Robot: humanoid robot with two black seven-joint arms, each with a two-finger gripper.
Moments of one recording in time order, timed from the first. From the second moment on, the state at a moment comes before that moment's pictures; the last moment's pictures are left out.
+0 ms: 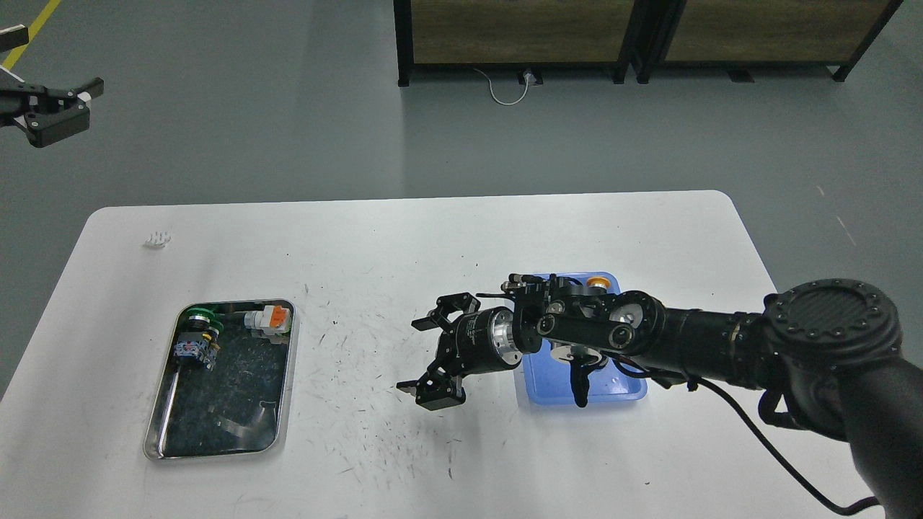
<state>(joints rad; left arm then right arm) -1.17 0.76 -0.02 -0.50 0.44 -0.49 -0.45 1.03 -0.04 -0.30 0.85 -0.46 0.30 0.13</state>
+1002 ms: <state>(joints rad) -1.20 0.82 -0.02 -0.50 0.44 -0.49 -0.45 1.02 0.02 -0.43 0.77 -0.46 0.30 0.14</state>
